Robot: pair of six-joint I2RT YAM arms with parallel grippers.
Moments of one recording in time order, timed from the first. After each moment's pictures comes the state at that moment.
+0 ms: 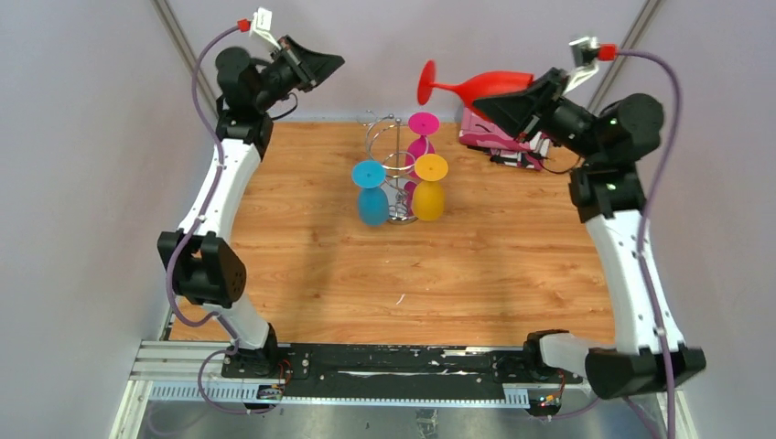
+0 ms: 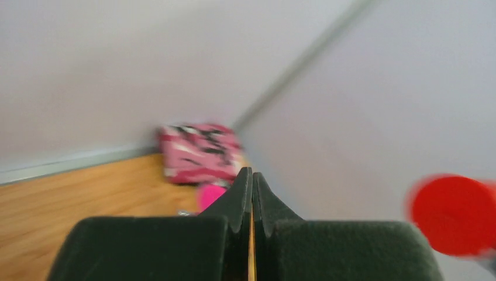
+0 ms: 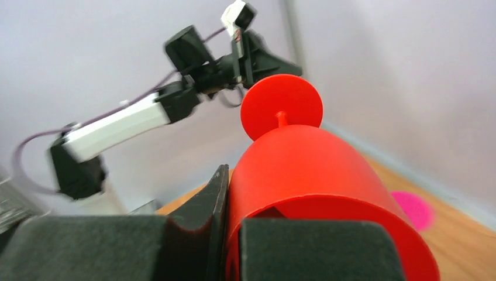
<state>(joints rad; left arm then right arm) -0.08 1.67 1.62 0.45 0.81 -0.96 0.13 1.22 1.43 0.28 -0.95 0.72</state>
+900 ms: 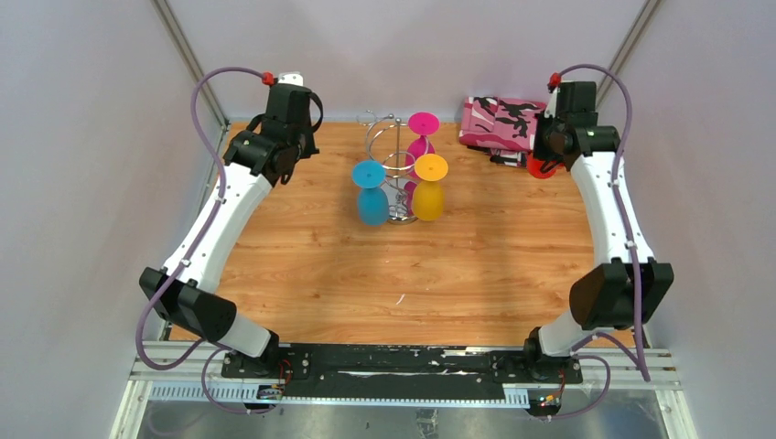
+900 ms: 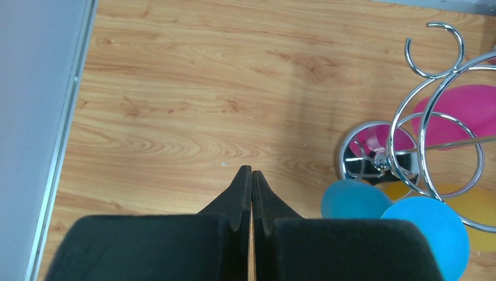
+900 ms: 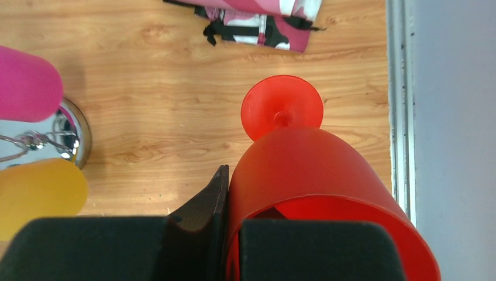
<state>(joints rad) -0.38 1.49 1.70 -0.82 -0.44 -0.31 0.02 1.51 1.67 -0.83 0.08 0.04</state>
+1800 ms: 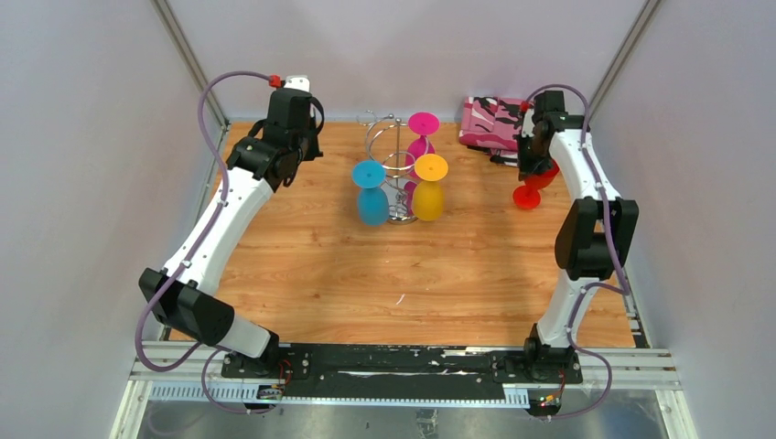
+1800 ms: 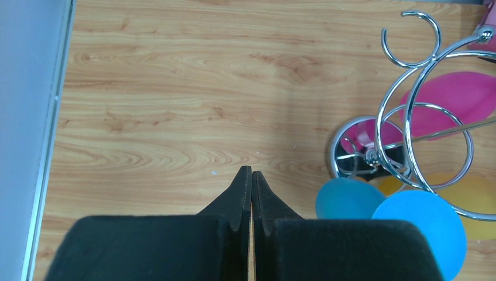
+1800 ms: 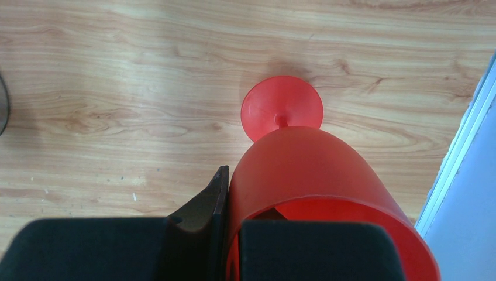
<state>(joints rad) -0.38 1.47 1.63 -0.73 -0.37 -0.25 0.00 1.89 1.76 -0.95 -0.02 -0.08</state>
